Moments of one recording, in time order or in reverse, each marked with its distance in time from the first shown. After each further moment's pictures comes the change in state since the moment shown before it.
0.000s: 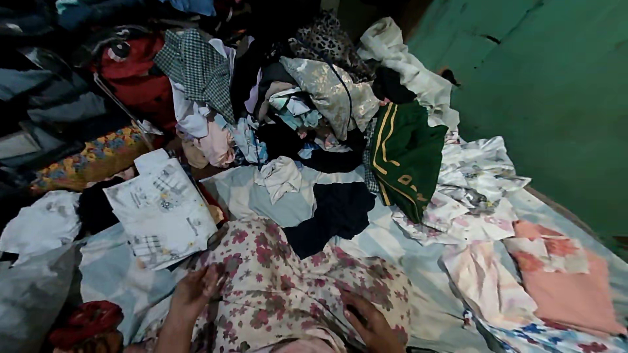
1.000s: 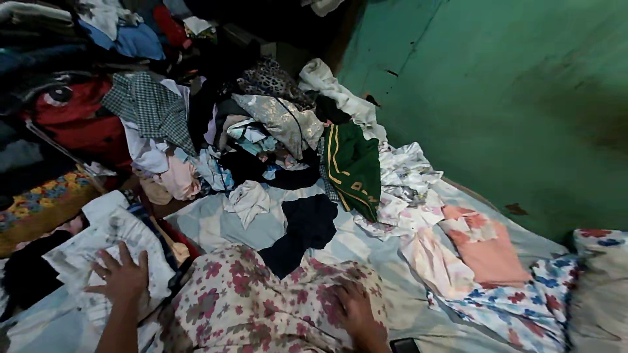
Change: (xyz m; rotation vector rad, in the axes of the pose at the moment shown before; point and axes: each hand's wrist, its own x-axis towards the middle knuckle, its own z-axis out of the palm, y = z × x) left_hand 0.168 0.112 0.018 1.754 0.491 1.086; right_hand 0.027 0.006 0.004 -0.440 0.337 0.128
